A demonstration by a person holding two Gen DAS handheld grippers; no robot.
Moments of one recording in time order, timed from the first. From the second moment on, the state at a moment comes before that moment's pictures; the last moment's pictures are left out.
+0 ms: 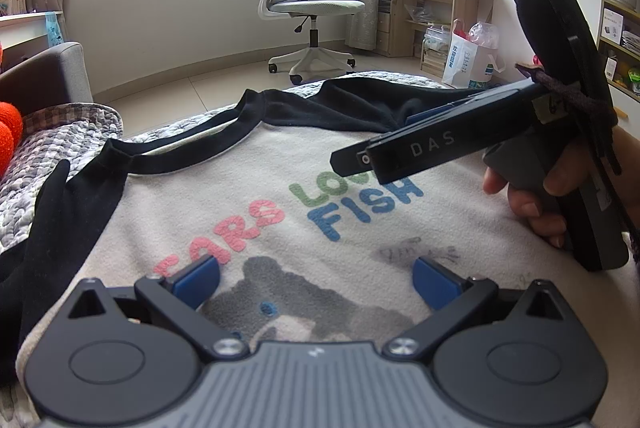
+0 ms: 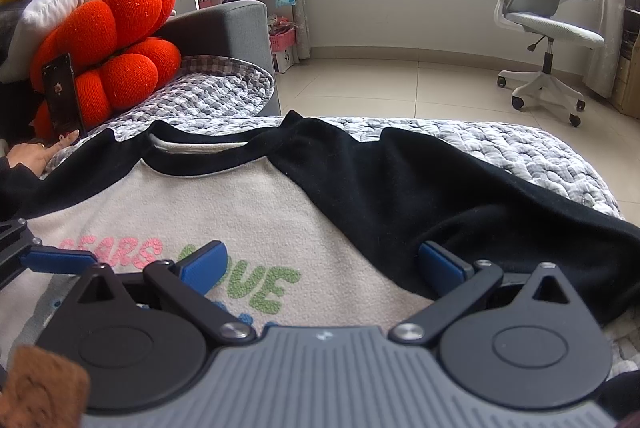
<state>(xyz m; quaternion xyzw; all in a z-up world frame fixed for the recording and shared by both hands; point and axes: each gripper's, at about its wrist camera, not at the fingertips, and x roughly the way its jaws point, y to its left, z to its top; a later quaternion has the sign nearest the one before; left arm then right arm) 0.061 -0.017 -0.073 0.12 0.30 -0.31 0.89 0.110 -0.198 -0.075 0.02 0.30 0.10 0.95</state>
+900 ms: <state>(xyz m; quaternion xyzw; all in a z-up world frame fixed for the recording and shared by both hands) 0.062 -0.017 -0.073 0.12 0.30 -0.31 0.89 0.091 -0.212 -0.049 0.08 0.31 0.09 0.94</state>
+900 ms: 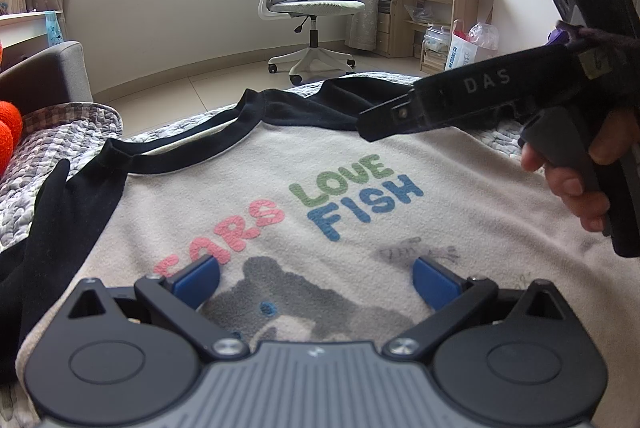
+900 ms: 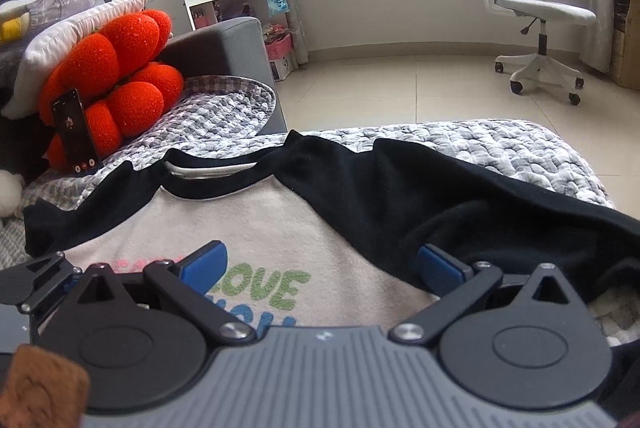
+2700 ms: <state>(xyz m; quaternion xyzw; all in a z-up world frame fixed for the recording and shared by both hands) 0.076 0.006 -0.026 -0.03 0.34 -0.05 0.94 0.059 -0.376 -0.043 0.22 0.36 -0.15 0.89</state>
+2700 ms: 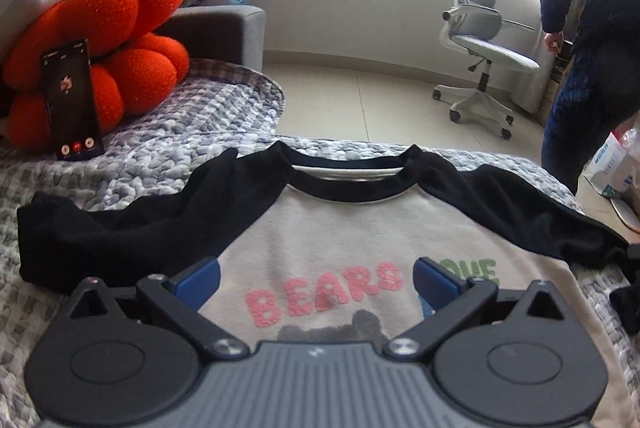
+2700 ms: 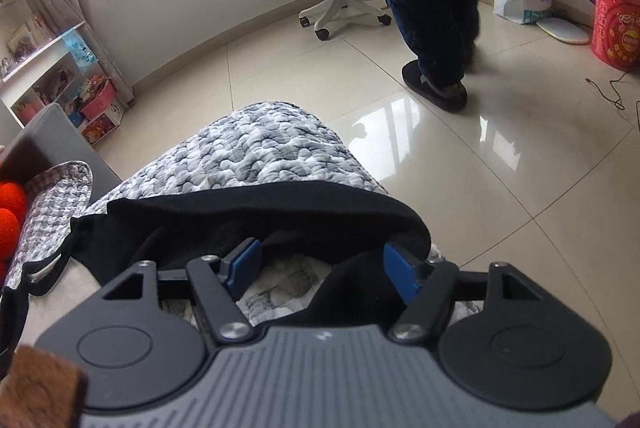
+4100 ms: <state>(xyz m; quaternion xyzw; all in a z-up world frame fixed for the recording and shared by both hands) 0.083 0.128 0.003 -0.09 0.31 0.06 0.95 0.072 -0.278 -0.013 0.14 0.28 -0.12 0.94</state>
